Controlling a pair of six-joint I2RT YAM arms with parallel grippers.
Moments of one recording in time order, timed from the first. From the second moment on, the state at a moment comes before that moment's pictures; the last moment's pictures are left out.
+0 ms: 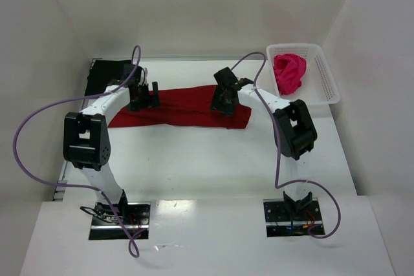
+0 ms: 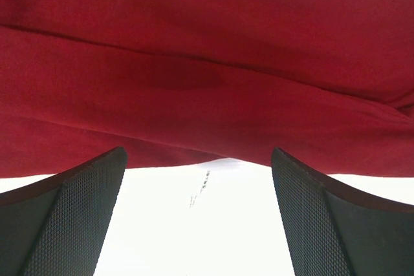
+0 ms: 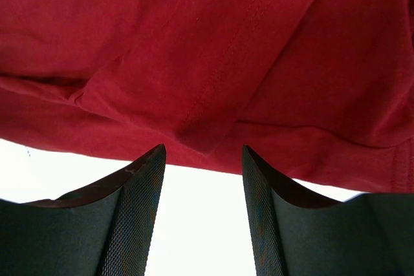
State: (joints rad) left arm -0.08 1.80 1.33 -0.56 0.04 -0.24; right arm 0.53 2.01 1.55 -0.60 0.02 0.77
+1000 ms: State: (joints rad) left arm -0.08 1.80 1.33 -0.56 0.02 -0.24; right arm 0.52 2.09 1.65 -0.57 0.02 0.78
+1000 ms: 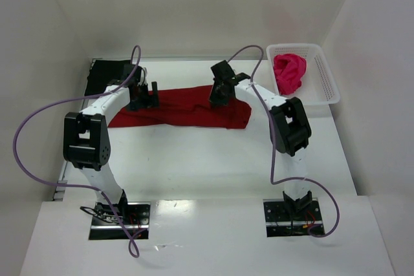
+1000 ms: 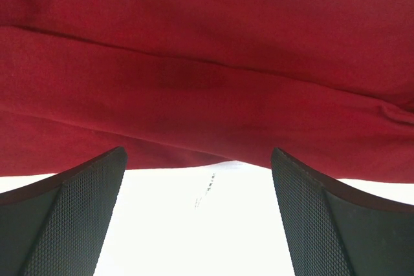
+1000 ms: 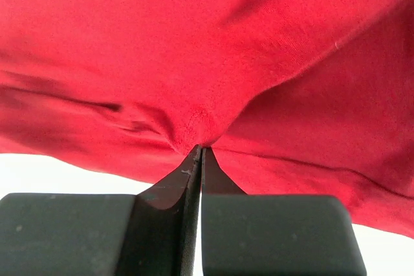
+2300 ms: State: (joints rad) left arm -0.08 1.80 1.34 -0.56 -0.05 -0.24; right arm 0.44 1.96 1.63 -0.45 0.07 0.60
